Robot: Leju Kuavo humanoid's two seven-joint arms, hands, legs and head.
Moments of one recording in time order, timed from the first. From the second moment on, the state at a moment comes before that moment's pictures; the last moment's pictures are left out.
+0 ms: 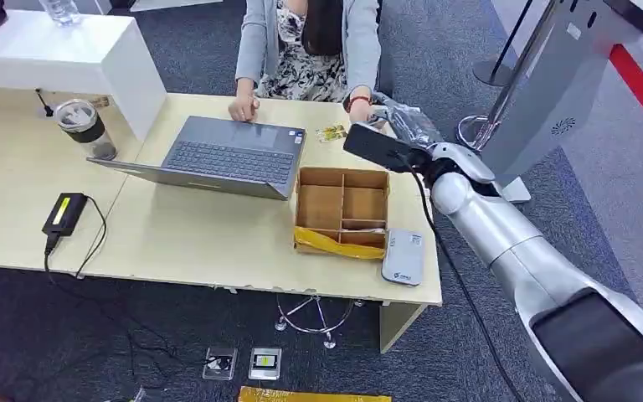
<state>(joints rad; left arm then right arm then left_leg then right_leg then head) -0.19 0.27 -1.21 -0.17 1.19 0.00 -0.23 -1.06 -0.11 0.67 -0.61 0.68 0.01 -0.21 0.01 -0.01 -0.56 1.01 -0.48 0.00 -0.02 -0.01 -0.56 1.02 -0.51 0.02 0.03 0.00</state>
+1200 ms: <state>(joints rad) -0.17 0.28 -1.21 -0.17 1.24 0.01 -0.23 -0.85 -0.34 0.53 -0.94 0.67 0.08 -0.01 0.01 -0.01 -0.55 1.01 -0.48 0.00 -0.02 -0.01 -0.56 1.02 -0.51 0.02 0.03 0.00</state>
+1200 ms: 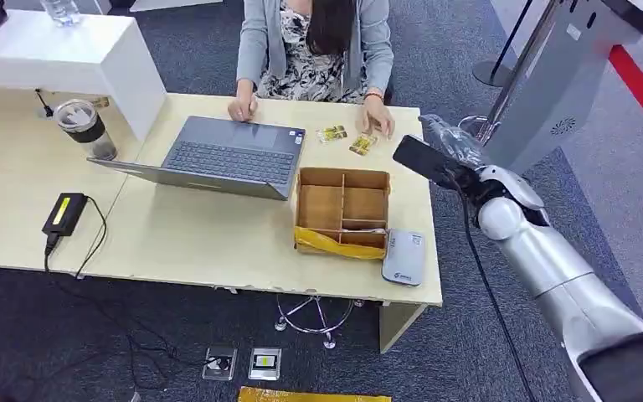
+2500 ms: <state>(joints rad) -0.18 0.24 -1.20 -0.17 1.28 0.09 -0.19 -0.30 -0.42 0.47 -1.70 1.03 -0.06 0.31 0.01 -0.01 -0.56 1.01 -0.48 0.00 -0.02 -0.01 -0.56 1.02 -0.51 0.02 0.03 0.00</state>
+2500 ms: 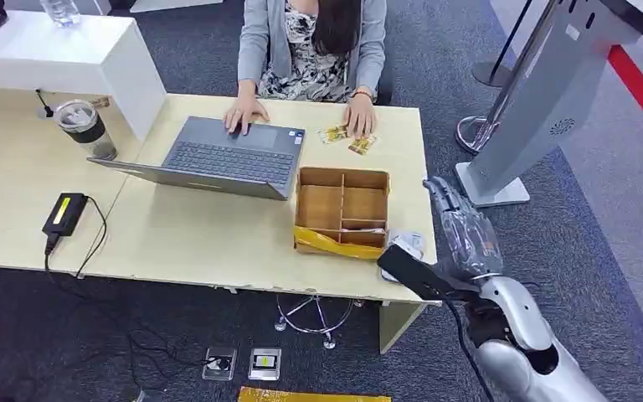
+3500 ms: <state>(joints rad) -0.18 0.23 -1.20 -0.17 1.28 0.09 -0.18 -0.47 -0.18 0.56 -1.38 1.14 -0.01 0.24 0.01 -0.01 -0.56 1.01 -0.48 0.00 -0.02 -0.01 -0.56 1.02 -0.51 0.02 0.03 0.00</state>
